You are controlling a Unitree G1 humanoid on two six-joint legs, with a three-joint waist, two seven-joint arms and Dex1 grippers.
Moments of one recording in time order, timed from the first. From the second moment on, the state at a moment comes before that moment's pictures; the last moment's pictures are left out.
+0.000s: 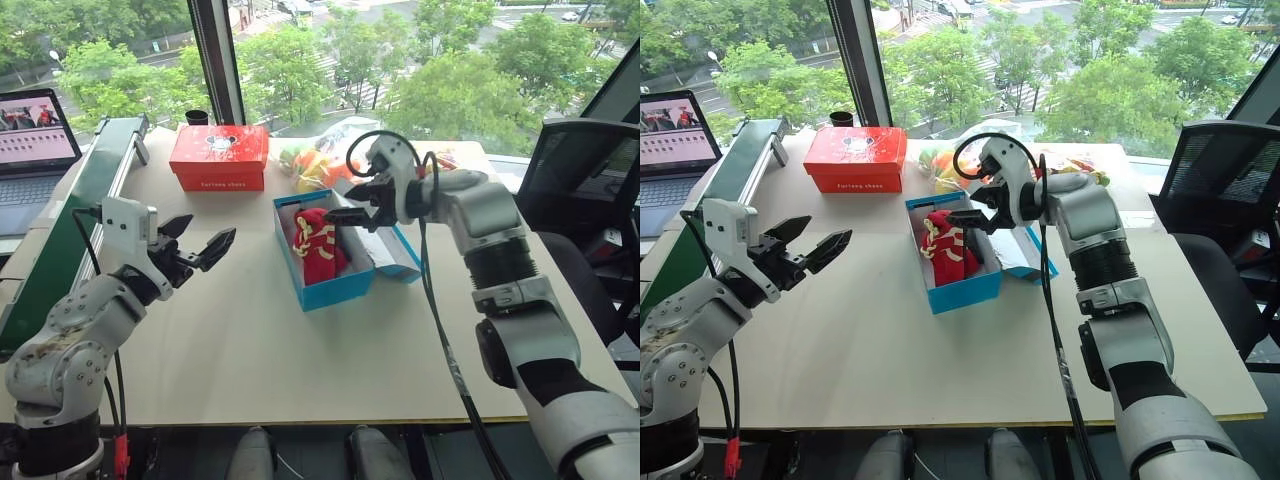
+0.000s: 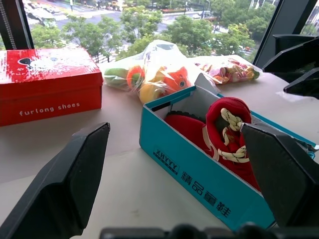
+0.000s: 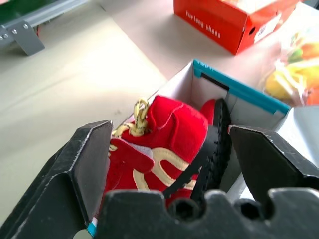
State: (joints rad) left arm -0.23 0.64 0.37 -0.49 -0.73 0.77 -0.38; right arm -1.24 -0.10 0.30 1.12 -0.10 0.14 0.90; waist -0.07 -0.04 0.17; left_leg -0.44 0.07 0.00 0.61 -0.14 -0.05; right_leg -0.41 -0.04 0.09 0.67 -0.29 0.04
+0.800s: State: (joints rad) left arm -0.23 0.63 0.35 -0.52 -0.74 0.77 -0.37; right arm -1.21 -0.06 0.36 1.24 -0.33 -0.16 0.65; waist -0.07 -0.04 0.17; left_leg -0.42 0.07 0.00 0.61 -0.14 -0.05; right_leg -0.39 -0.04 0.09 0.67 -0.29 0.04
